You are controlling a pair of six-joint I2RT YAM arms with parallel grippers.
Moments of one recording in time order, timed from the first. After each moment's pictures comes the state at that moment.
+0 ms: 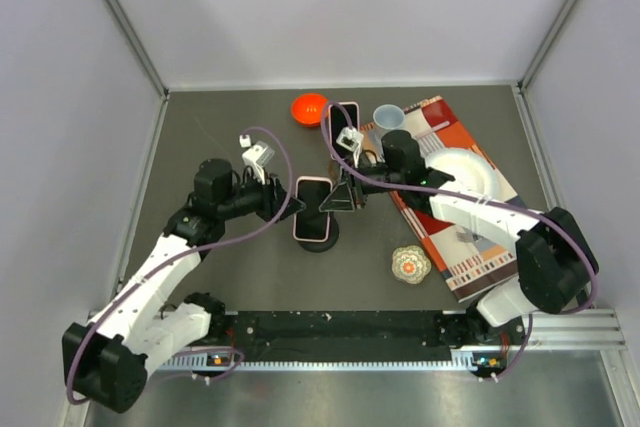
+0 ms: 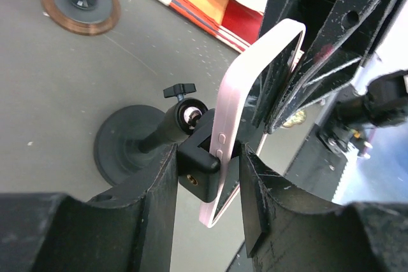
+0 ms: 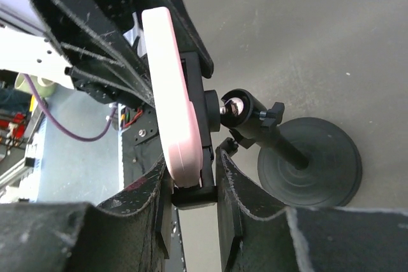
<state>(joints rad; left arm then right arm) -0.33 0.96 0.72 -0.18 0.70 -0.28 0.67 1.49 0.98 0.11 -0.84 0.32</state>
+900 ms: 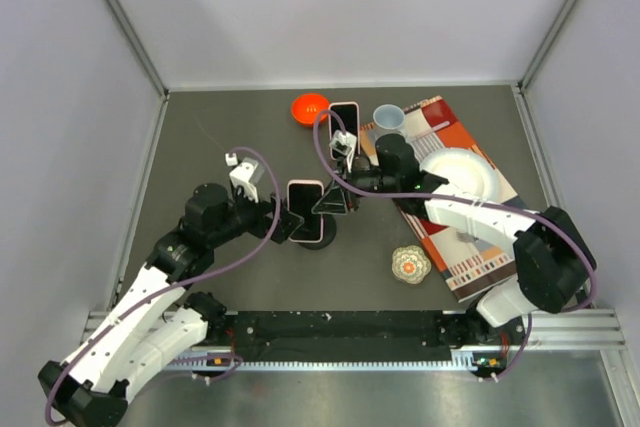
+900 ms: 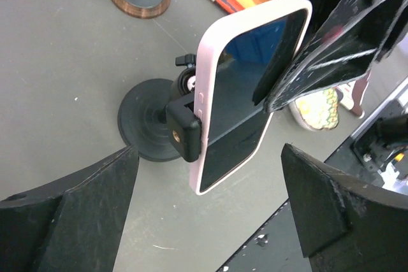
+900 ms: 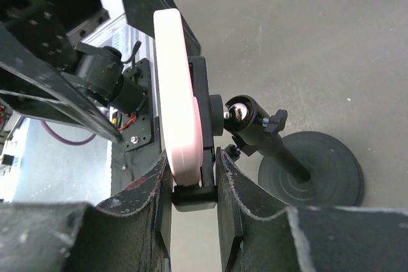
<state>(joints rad) -0.52 0.70 0.67 -0.35 0.26 -0.32 0.72 1.48 0.95 0.20 -0.79 0.28</state>
